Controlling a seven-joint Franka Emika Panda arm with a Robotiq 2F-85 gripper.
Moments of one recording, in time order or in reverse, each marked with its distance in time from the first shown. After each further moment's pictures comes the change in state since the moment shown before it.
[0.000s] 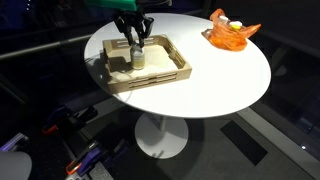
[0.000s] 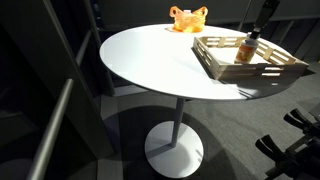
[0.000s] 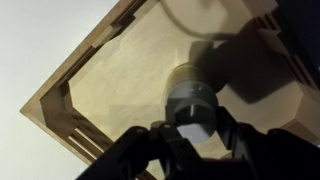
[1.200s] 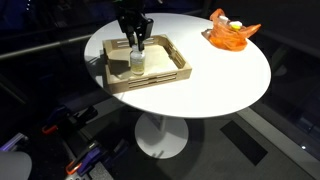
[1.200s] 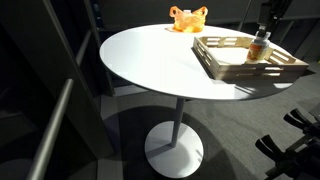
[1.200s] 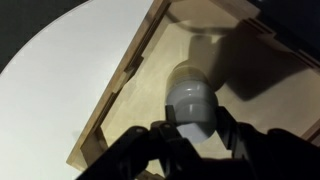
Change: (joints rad) arm -0.024 0.013 0.013 0.062 -0.101 -0.165 0.339
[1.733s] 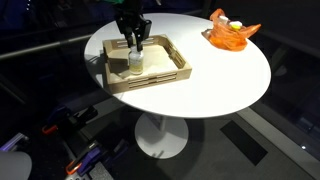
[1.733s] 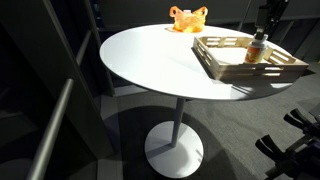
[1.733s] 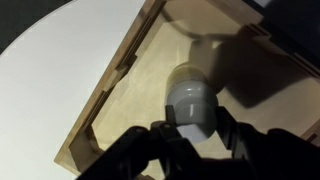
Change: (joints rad) arm 0.004 0.014 0.015 -0.001 0.000 0.010 -0.015
